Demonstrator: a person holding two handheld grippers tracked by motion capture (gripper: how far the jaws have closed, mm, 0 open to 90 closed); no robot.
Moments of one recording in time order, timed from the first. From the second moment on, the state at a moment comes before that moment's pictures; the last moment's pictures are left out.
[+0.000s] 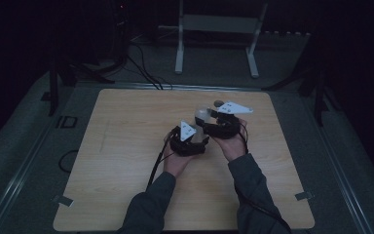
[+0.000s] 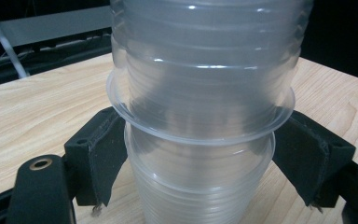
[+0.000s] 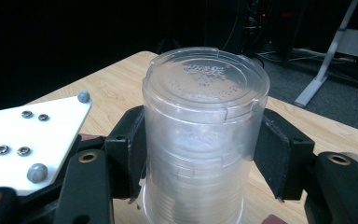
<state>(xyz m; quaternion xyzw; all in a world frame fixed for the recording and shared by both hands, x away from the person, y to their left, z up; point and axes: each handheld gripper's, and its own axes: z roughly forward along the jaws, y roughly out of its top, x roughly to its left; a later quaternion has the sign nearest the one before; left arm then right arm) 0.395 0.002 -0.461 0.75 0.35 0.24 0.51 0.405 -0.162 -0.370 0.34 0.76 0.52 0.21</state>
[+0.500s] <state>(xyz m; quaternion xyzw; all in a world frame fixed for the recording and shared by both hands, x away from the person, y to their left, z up) 0.393 0.000 -0.463 0.75 0.35 0.25 0.50 0.401 -0.165 -0.356 0.33 0.74 0.54 0.22</state>
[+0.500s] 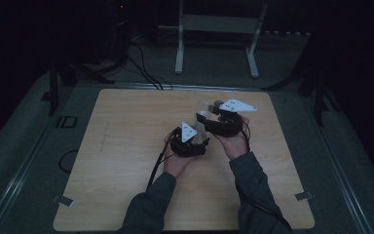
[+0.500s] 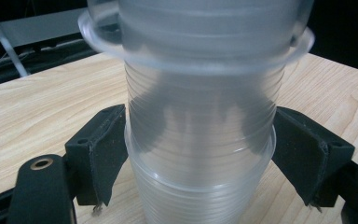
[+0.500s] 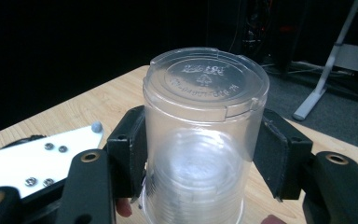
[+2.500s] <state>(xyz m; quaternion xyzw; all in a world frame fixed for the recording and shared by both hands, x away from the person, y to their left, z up) 0.373 0.033 -0.451 0.74 0.34 0.23 0.53 0.361 -0.231 -0.334 0.34 0.71 0.56 0.26</state>
